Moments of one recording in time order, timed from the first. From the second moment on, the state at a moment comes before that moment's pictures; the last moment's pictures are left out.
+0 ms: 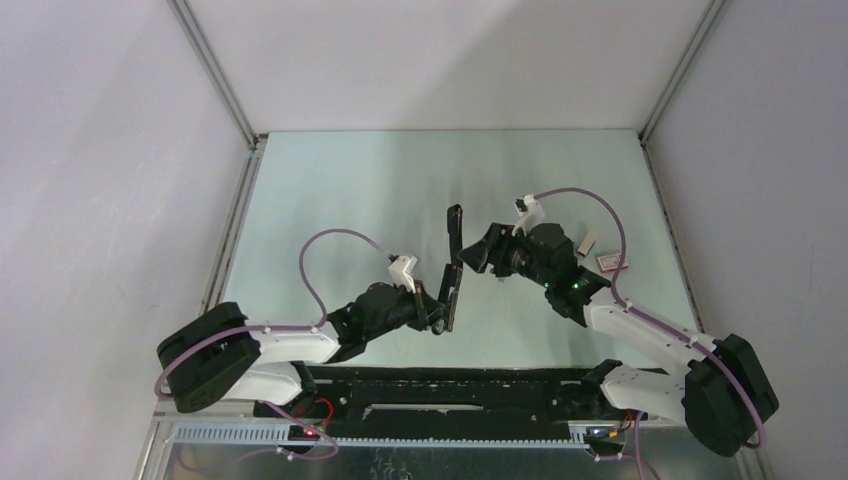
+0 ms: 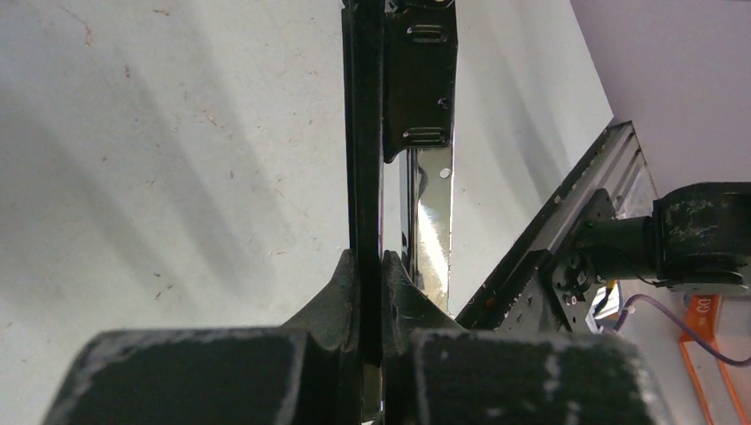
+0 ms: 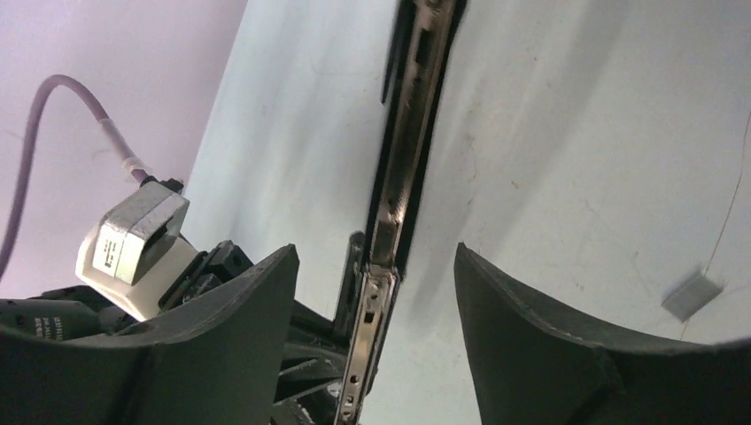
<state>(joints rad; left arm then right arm) -0.97 1.28 0.32 0.61 -0.01 -0.73 0.62 1.13 0.64 0.16 -0.18 0.65</state>
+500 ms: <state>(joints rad) -0.95 1.28 0.26 0.83 0.04 -0.83 0.71 1.20 0.55 0.33 -0.17 0.81</state>
